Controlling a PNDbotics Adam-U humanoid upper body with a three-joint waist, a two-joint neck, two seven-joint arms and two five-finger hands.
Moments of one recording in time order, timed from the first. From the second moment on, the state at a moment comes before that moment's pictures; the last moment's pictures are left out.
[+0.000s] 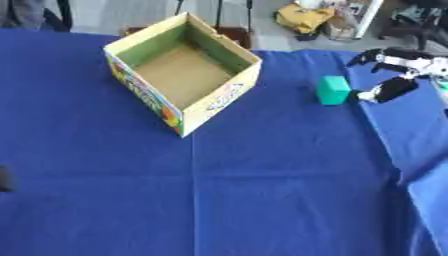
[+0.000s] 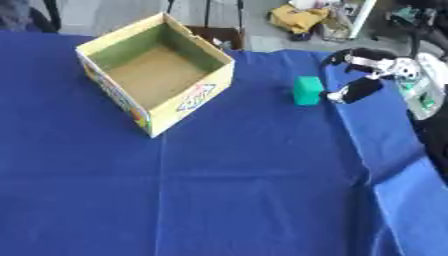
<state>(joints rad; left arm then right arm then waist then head) -0.25 0.34 -0.01 -1.60 0.10 -0.18 -0.21 -0.70 -0.83 -0.05 -1.01 0.62 -0.32 0.57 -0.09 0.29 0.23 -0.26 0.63</state>
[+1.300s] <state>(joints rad) -0.25 0.34 -0.01 -1.61 0.09 -0.20 -0.22 -0.71 -0.82 -0.05 -1.01 0.63 -0.31 0.58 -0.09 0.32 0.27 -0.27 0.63</state>
